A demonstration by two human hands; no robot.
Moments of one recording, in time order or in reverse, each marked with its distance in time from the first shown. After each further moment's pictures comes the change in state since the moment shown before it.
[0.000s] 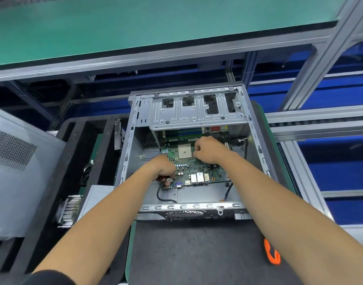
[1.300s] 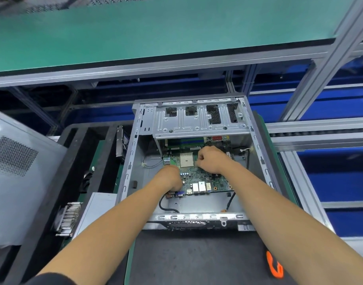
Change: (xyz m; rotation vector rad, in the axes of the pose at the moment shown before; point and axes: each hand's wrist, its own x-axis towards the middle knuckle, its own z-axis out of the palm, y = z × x) left_hand 0.011 0.008 0.018 0.621 0.106 0.114; right_hand 0.006 0.005 0.004 -0.010 0.021 0.020
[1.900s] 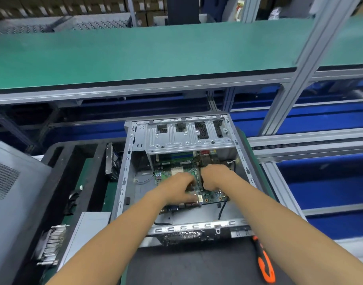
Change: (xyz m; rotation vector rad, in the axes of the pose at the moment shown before) left_hand -0.009 0.010 -0.005 -0.158 0.298 0.707; right_hand -0.032 -0.005 -0.017 -0.625 -0.189 0.102
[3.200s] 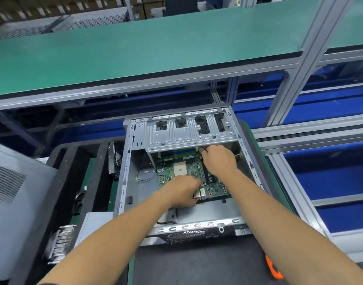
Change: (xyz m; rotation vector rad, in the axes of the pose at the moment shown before) left_hand 0.002 0.014 0.005 0.370 -0.008 0.162; right_hand 0.019 0.013 0.009 0.391 0.675 0.200
